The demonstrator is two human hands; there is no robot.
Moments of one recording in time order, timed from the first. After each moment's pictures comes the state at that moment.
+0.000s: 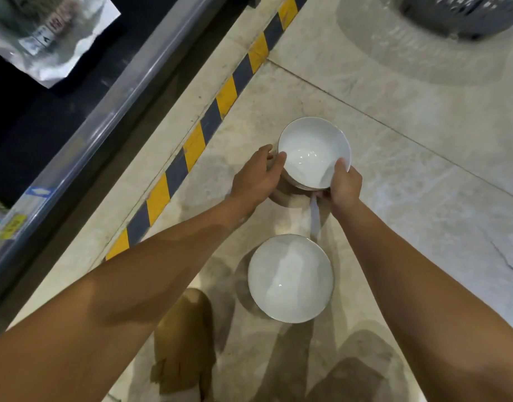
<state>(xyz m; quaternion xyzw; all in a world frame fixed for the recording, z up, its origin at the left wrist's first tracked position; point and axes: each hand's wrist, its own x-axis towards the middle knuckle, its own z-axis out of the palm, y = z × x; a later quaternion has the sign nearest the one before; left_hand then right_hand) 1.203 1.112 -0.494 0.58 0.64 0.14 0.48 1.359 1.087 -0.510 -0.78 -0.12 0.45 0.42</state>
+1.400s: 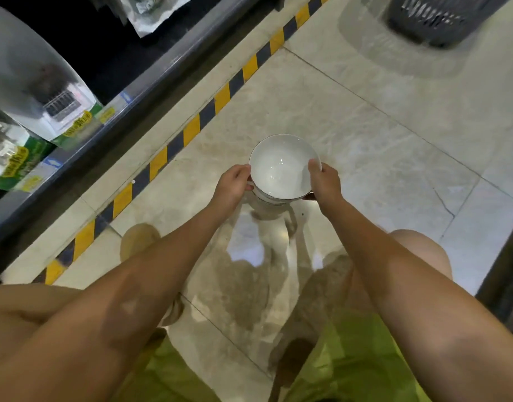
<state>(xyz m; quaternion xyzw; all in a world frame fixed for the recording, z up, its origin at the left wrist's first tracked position) 1.159 0.878 -0.398 0.37 0.67 0.30 0.56 1.341 0.888 -0.398 -0.73 -0.30 0.53 0.31</state>
